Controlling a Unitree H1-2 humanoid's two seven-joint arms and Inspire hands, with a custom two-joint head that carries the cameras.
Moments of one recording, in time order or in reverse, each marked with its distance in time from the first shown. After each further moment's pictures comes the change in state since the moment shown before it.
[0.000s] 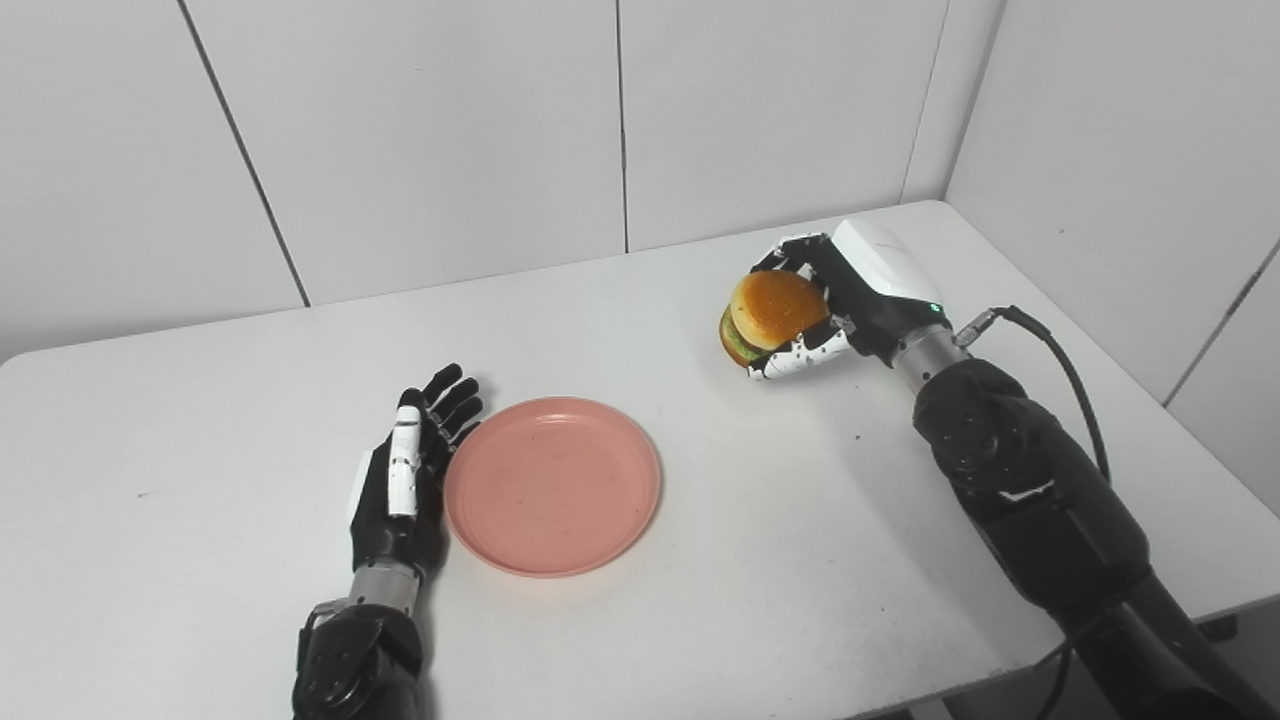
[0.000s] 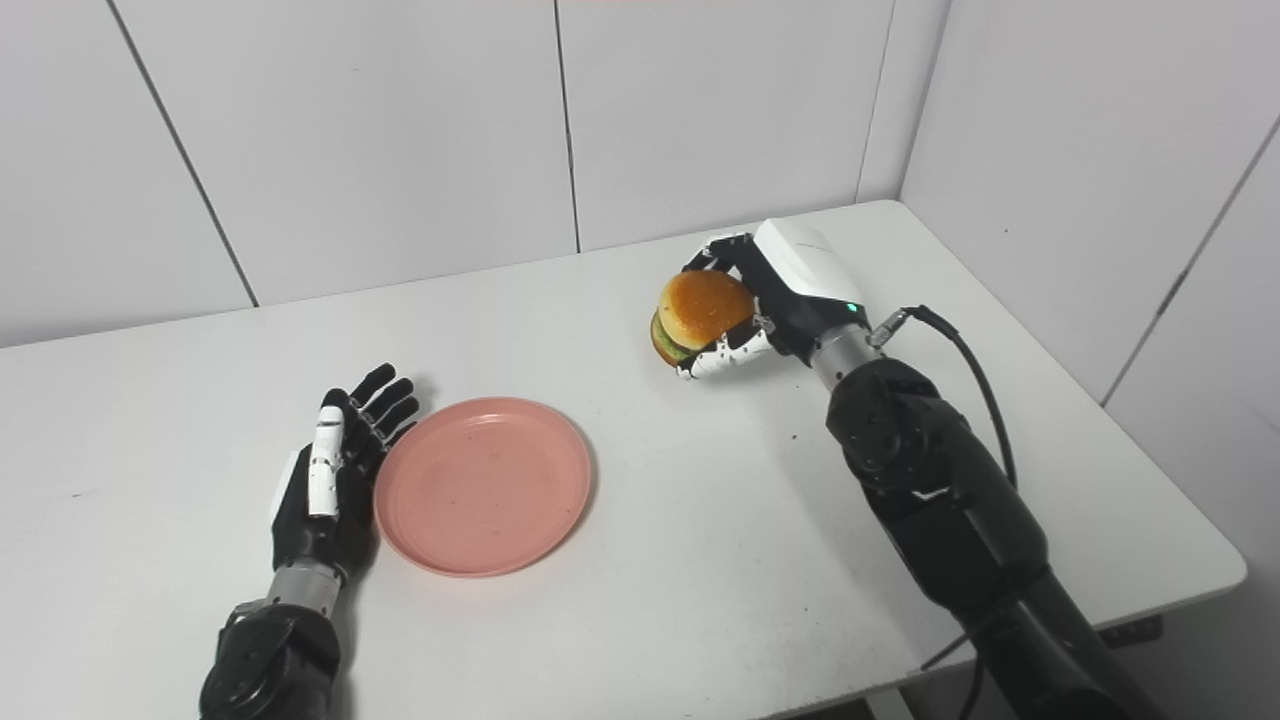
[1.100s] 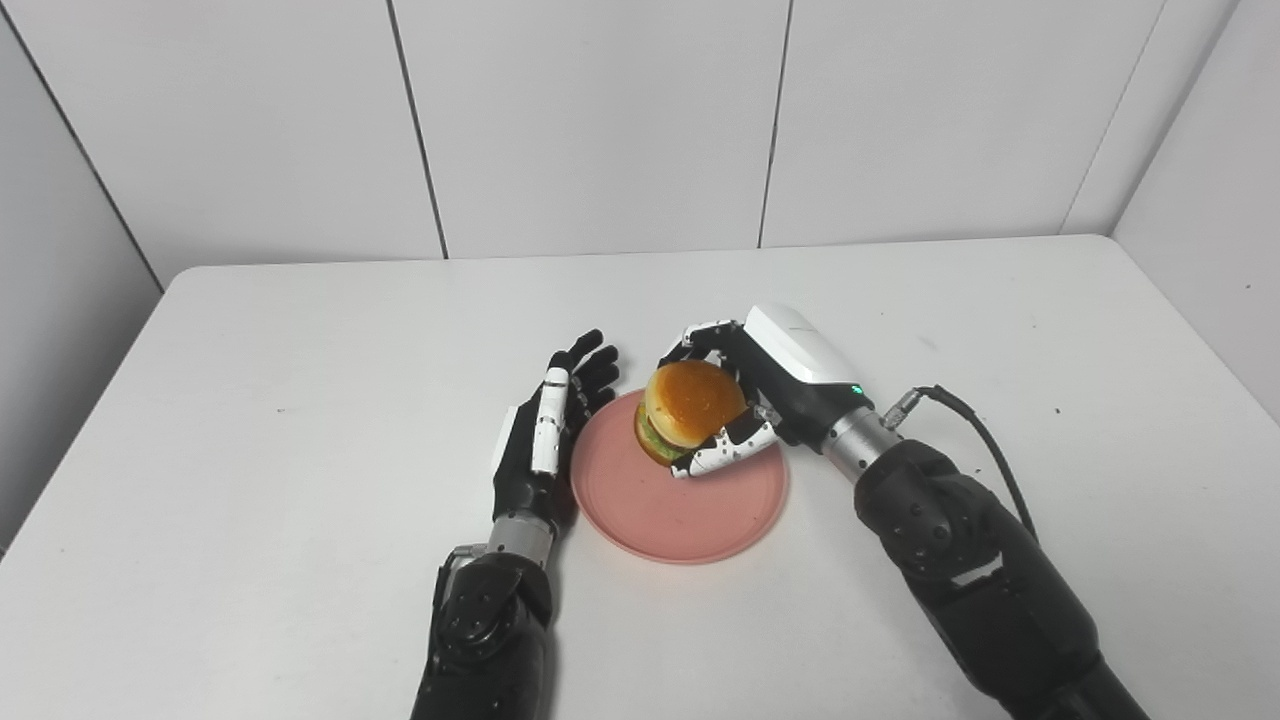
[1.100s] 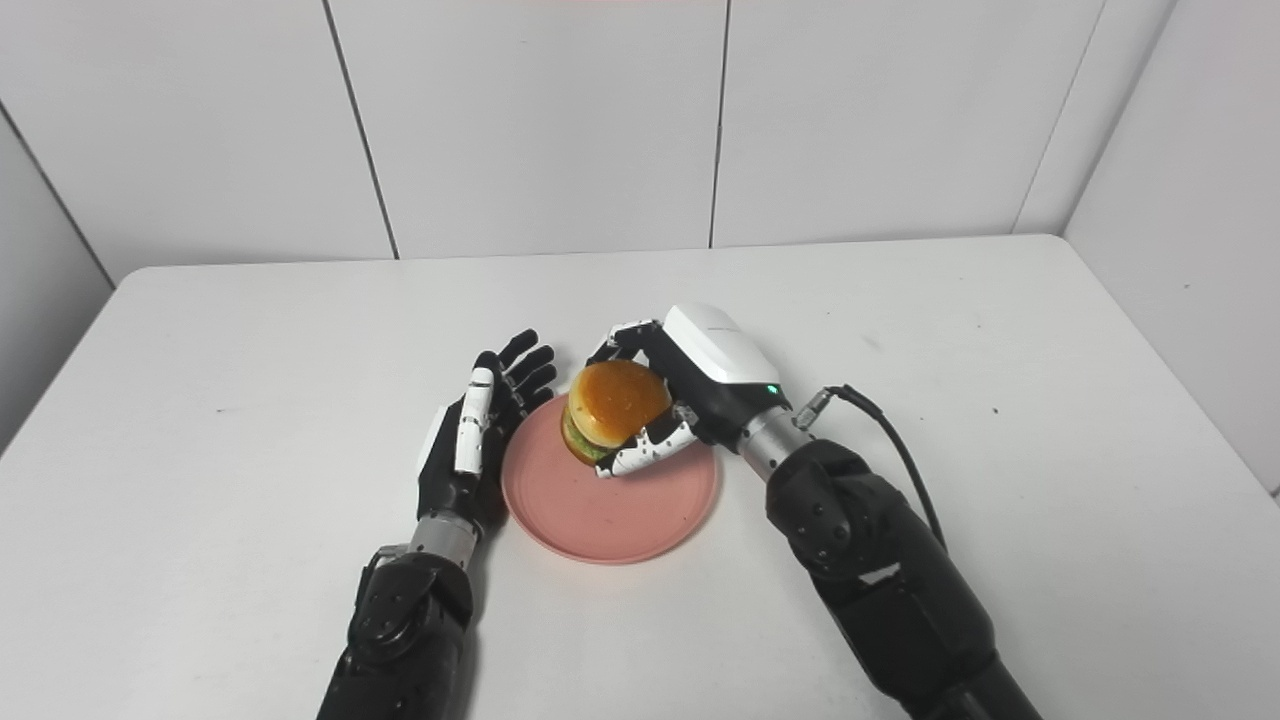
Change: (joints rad) left arm 0.002 -0.066 -0.019 0.031 0.025 -0.062 0.064; right arm -0.049 0.198 0.226 0.102 -0.023 -0.187 0.055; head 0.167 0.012
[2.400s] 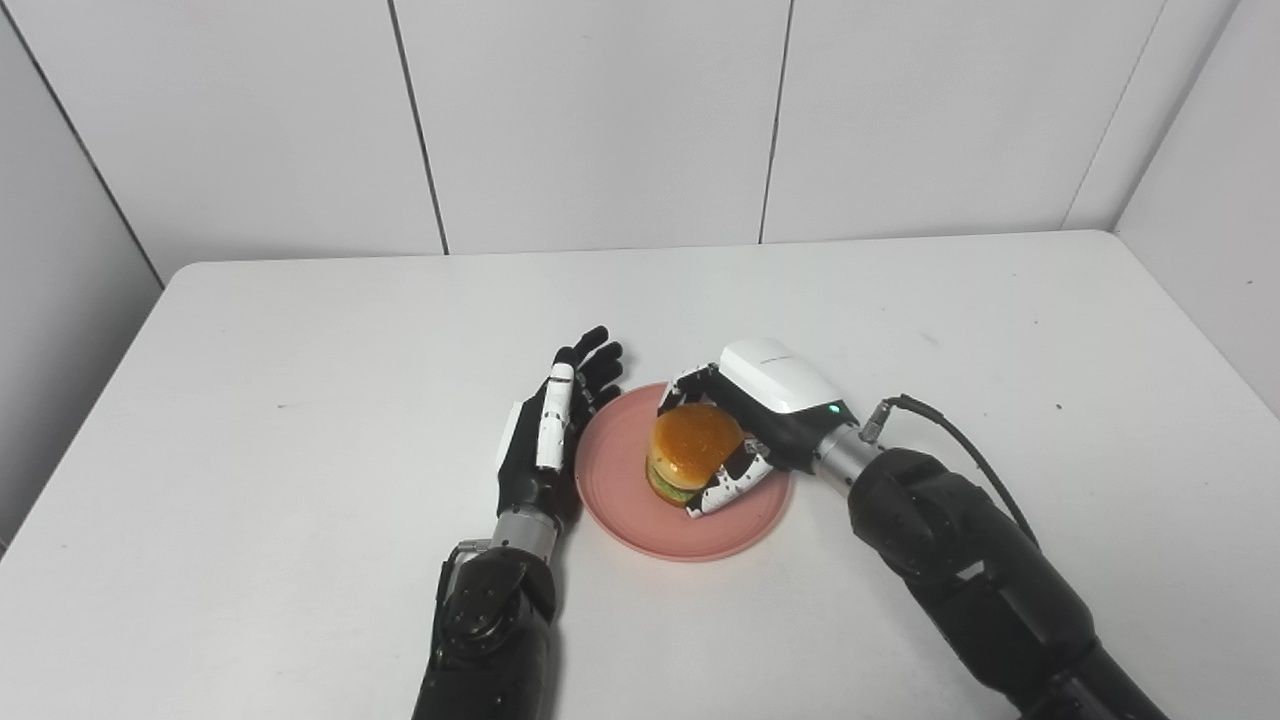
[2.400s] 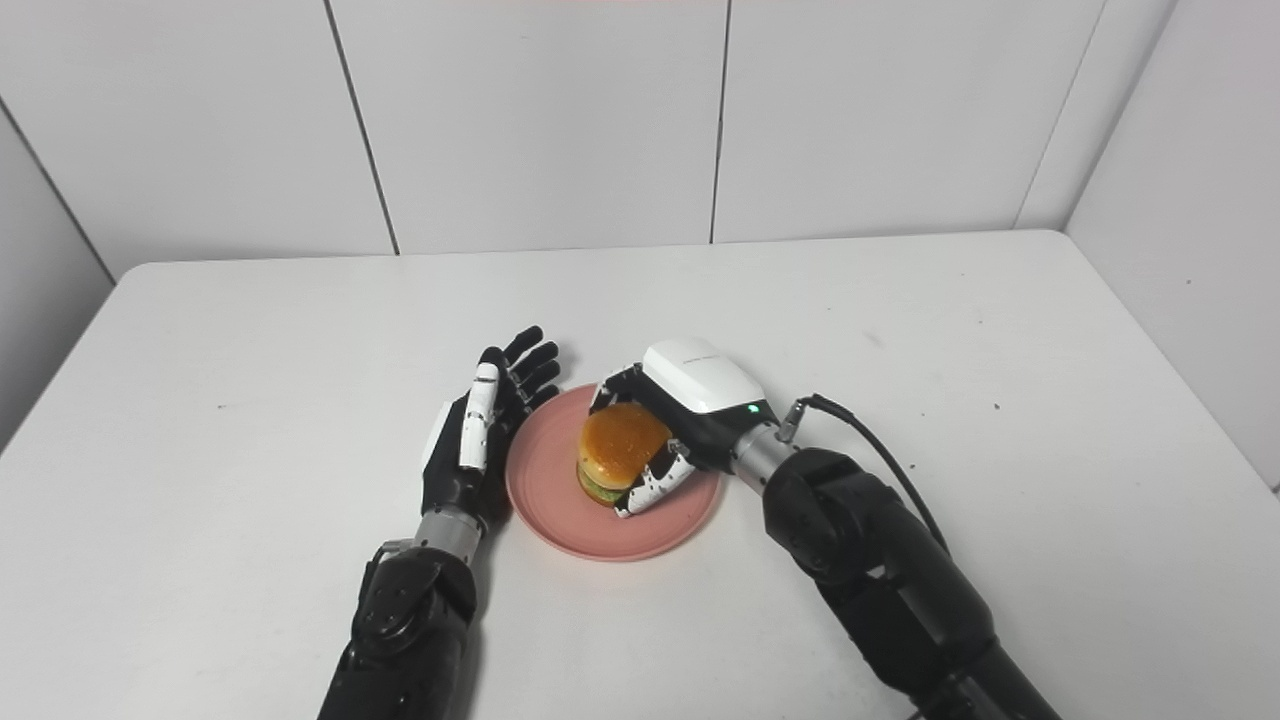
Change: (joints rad) left arm 0.001 0.001 -0.007 -0.014 -0.005 0.021 0.004; right arm -0.016 -0.036 0.059 0.083 -0.127 -0.065 0.053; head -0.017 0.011
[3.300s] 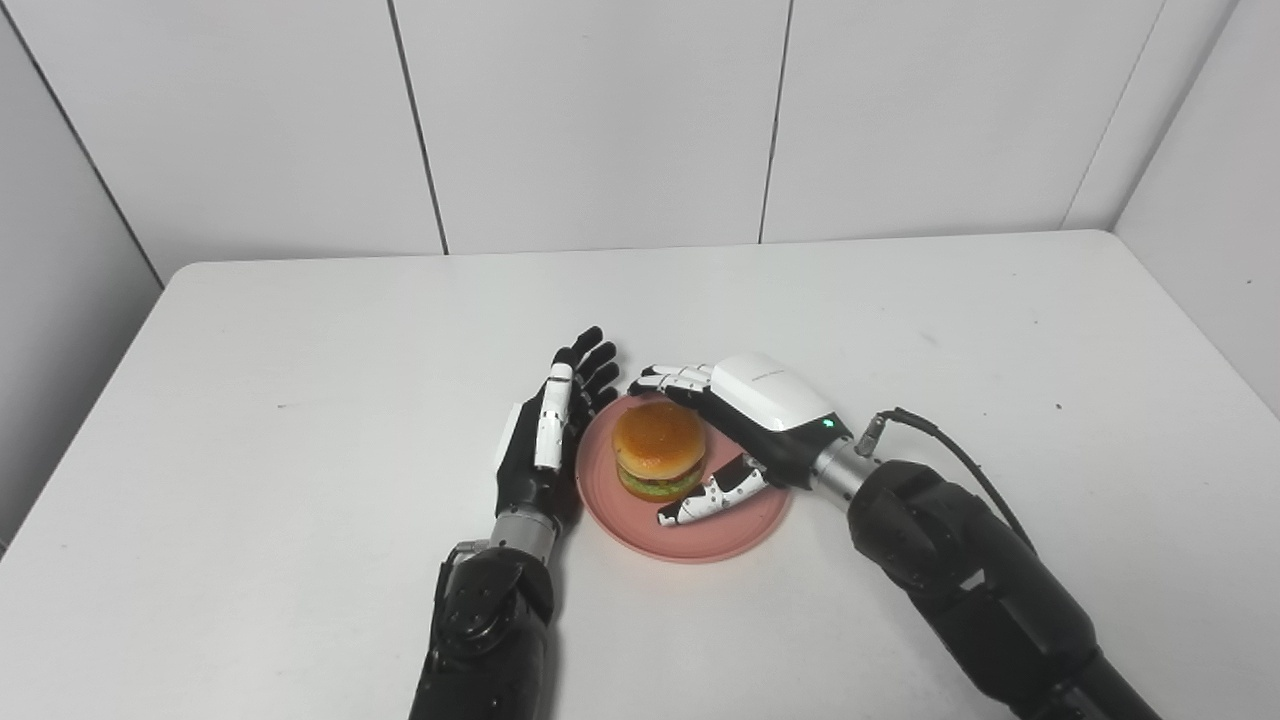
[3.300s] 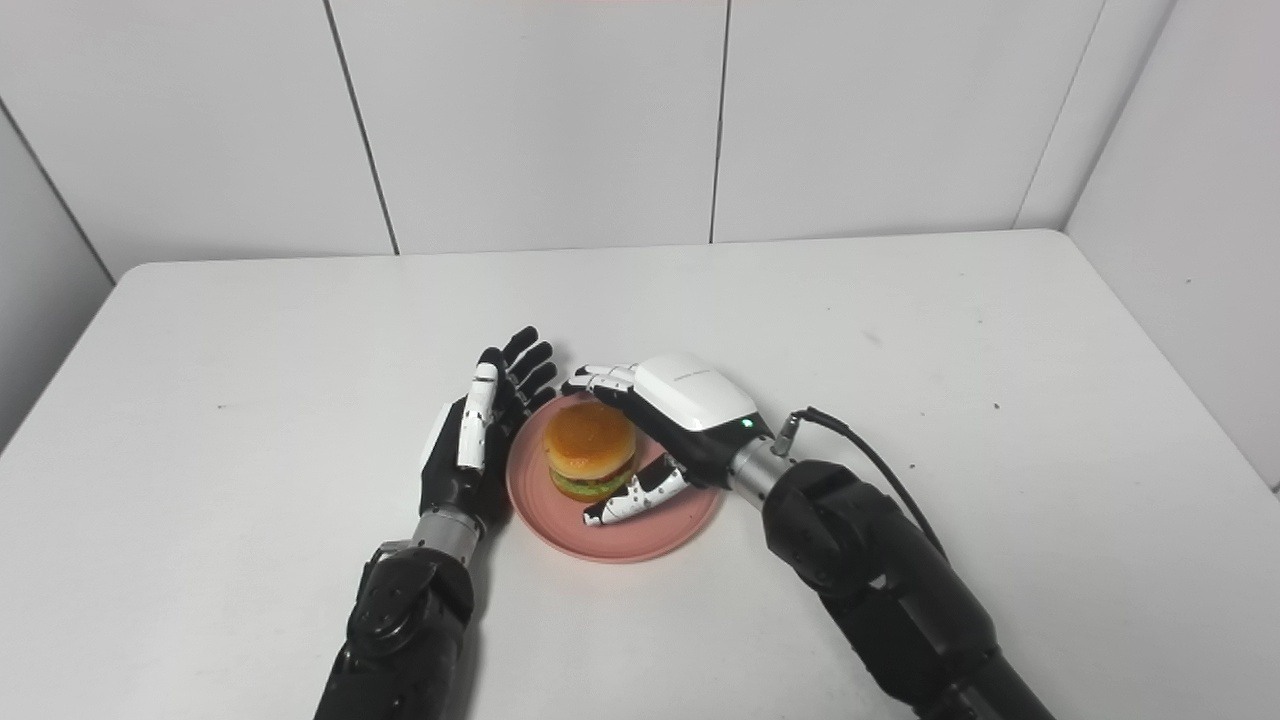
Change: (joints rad) left arm 0.009 0.000 0.002 -0.030 -0.010 0.034 -0.008; right arm 0.016 -0.002 0.006 0.011 -0.003 -0.070 0.004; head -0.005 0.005
